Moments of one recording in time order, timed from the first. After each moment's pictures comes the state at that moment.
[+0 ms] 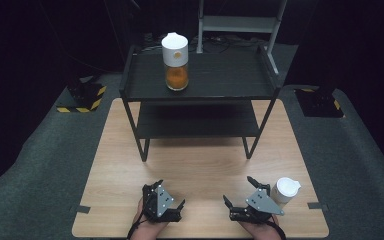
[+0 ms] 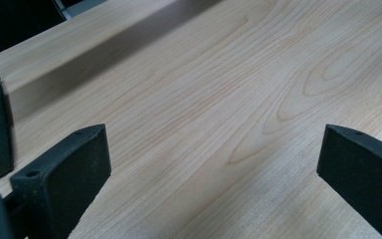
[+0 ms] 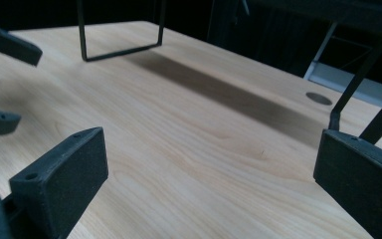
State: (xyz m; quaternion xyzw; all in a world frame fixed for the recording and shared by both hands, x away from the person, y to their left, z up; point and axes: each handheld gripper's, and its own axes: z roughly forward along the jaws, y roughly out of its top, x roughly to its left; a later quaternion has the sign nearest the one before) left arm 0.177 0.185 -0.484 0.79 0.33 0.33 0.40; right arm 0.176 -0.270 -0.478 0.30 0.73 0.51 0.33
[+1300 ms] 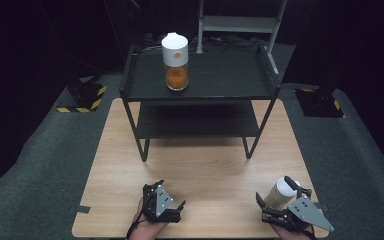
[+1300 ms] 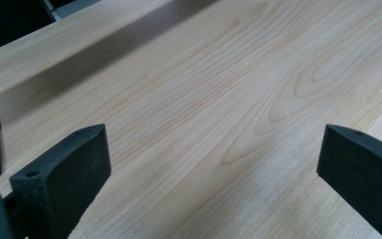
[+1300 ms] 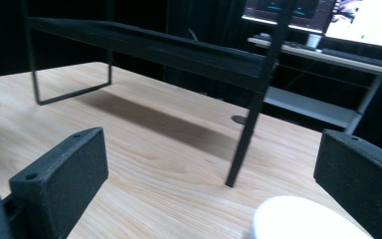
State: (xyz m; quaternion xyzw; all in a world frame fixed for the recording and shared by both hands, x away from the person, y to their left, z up) left arm 0.180 0.191 -0.484 0.79 0.33 0.32 0.41; right arm 0.133 -0.330 -0.453 0.34 0.67 0.53 0.40
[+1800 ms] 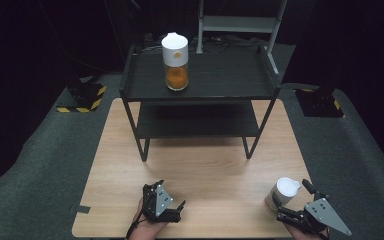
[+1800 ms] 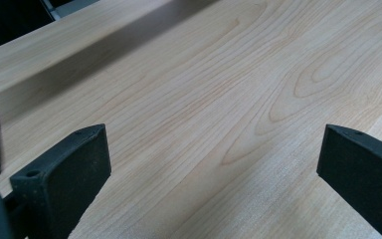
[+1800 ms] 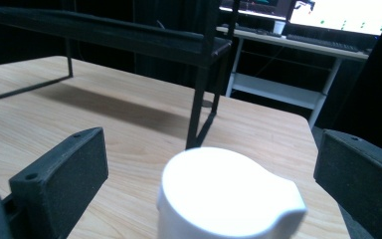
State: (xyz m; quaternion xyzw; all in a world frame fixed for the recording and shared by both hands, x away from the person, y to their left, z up) left arm 0.180 0.192 -0.483 0.79 0.33 0.32 0.41; right arm 0.125 -0.351 -0.461 0.39 0.65 0.51 0.41
